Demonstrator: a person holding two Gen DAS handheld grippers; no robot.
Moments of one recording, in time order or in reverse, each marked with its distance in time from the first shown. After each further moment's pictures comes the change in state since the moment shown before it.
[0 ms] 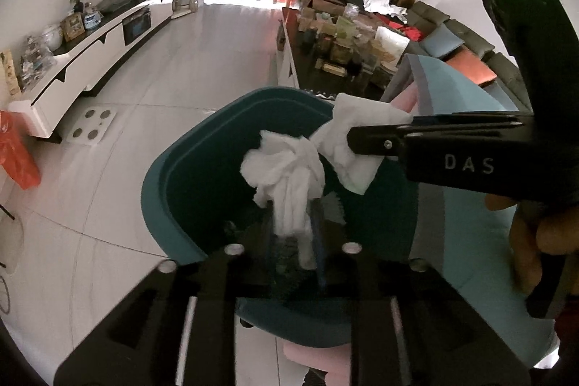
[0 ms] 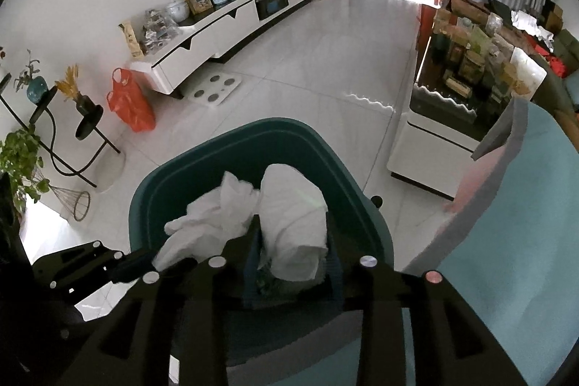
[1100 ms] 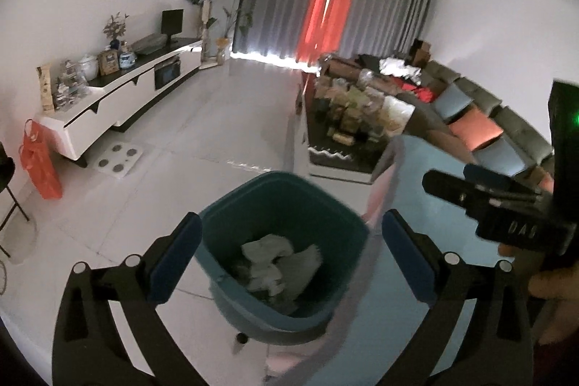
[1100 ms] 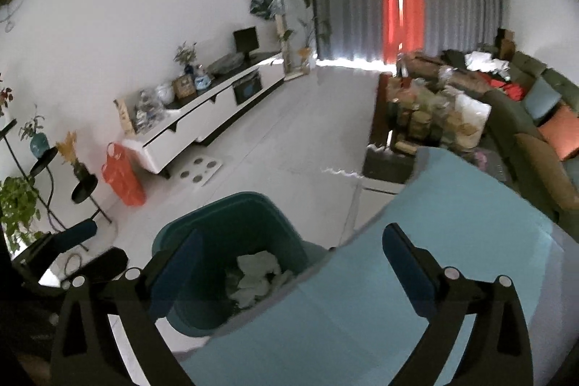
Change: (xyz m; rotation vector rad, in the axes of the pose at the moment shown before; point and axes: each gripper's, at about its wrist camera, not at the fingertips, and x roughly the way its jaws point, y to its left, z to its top) left arm -0.136 -0.032 0.000 -0.066 -0.273 0.058; right arm -0.131 -0.043 -0.044 0.075 -0.375 -0.093
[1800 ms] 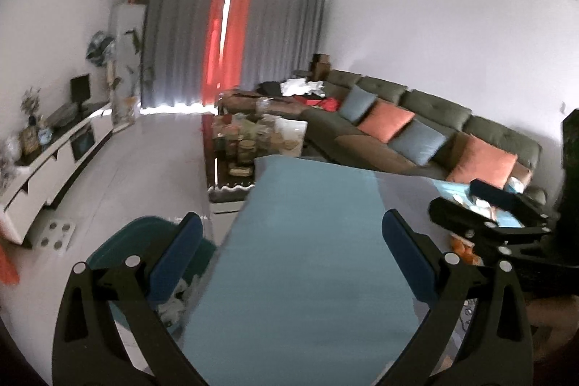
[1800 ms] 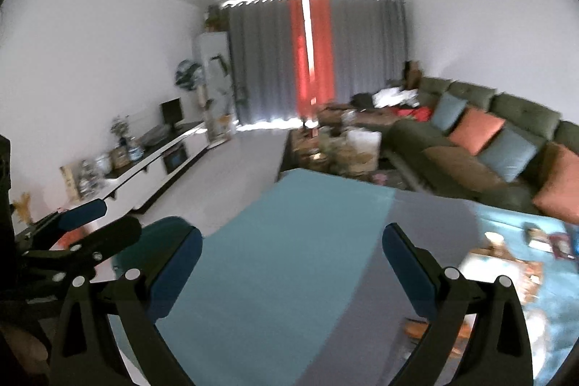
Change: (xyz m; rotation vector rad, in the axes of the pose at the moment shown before) left arm -0.072 -0.170 -0.027 0.293 -0.144 -0.315; right arm -0.158 -0.073 -0.093 0.147 -0.289 -0.299
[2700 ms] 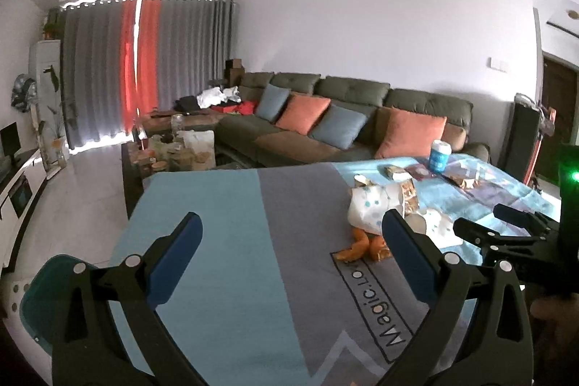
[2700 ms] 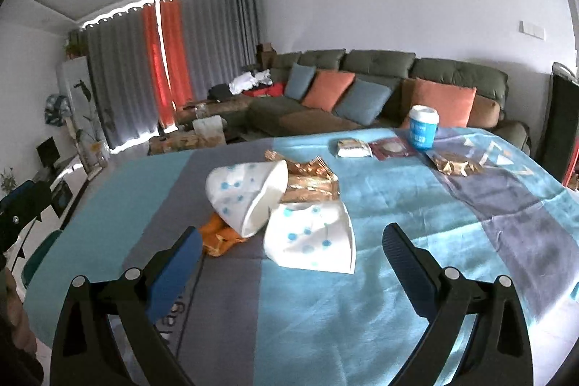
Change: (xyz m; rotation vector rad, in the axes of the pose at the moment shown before) left arm 0.053 -0.144 -0.014 0.195 -0.002 -0.287; right arm -0.099 -0.143 -0.100 0.282 0.048 -0.511
